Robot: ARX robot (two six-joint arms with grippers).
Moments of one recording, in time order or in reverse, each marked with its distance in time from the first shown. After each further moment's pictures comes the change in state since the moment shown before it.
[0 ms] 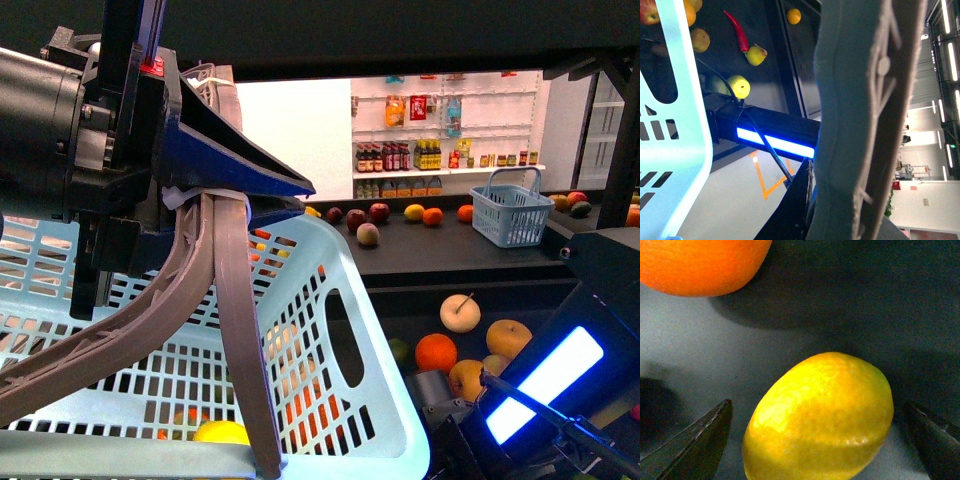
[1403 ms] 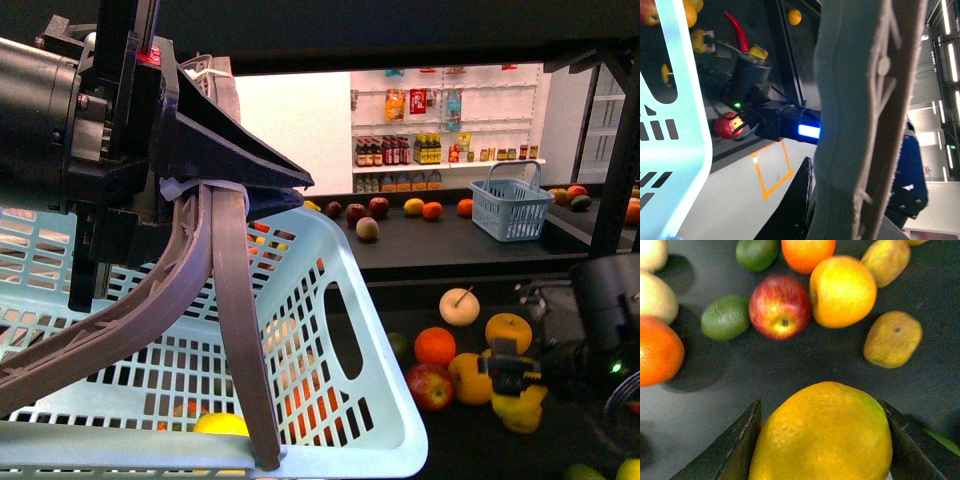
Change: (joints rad) left arm 0.000 0.000 0.000 0.000 0.000 0.000; right arm -0.277 -0.540 -0.546 0.213 -0.019 -0.018
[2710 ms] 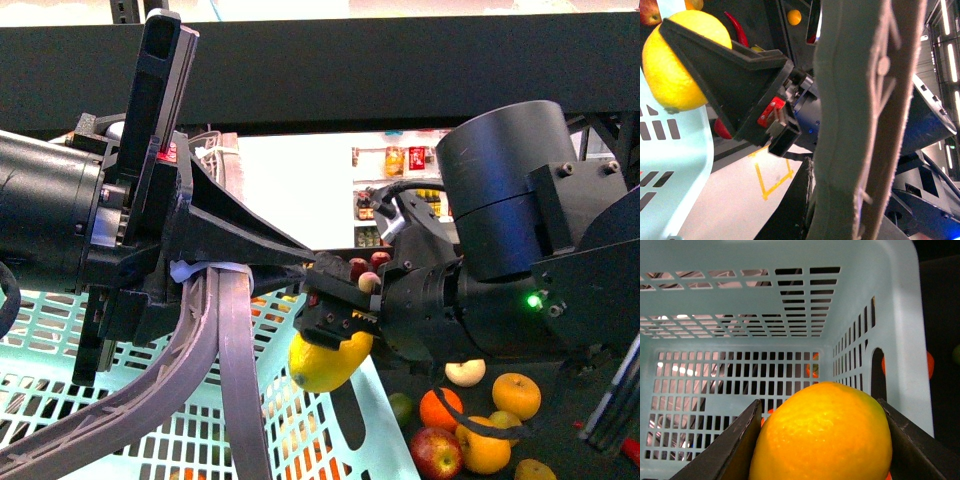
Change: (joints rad) left arm 0.000 0.000 0.000 0.000 0.000 0.000; right arm 0.407 -0.510 -0.172 -0.084 -0.123 0.301
